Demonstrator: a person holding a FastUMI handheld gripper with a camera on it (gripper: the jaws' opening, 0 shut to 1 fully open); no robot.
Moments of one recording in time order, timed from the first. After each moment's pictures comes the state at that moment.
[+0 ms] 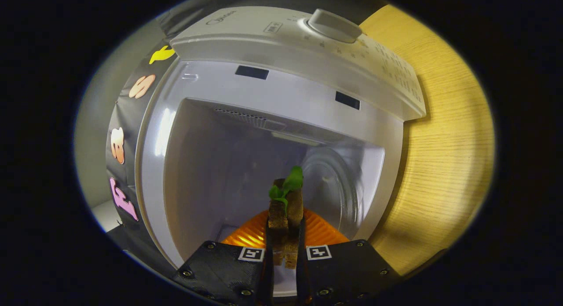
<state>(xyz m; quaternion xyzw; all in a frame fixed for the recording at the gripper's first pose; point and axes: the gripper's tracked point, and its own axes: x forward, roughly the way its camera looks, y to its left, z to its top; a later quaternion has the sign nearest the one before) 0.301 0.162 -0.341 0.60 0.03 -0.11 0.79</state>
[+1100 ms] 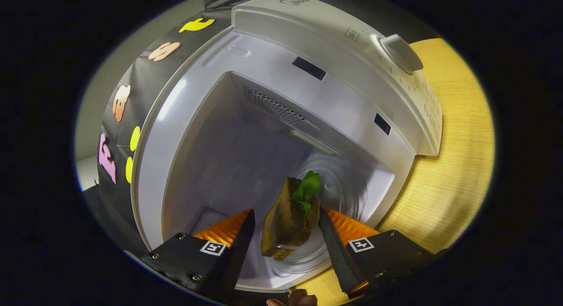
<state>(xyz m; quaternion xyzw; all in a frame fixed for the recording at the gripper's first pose) 0.288 0.163 -0.346 0.48 0.08 -0.11 0.86</state>
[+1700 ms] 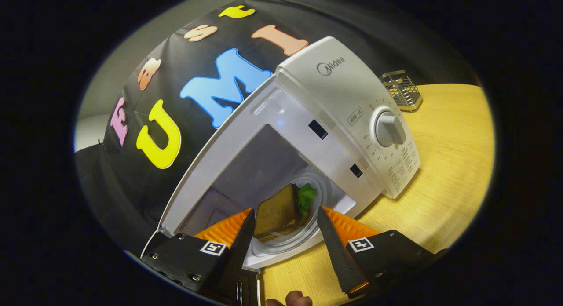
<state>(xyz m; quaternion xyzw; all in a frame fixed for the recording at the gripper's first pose) 0.217 0.141 -0.315 0.36 0.12 -0.06 0.92</state>
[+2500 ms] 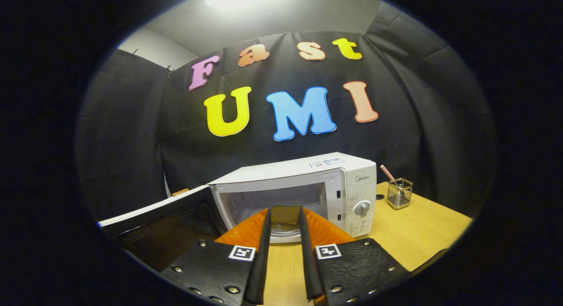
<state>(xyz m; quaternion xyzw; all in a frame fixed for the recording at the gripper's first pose) 0.068 0.167 -0.205 0.04 0.03 -0.01 1.00</state>
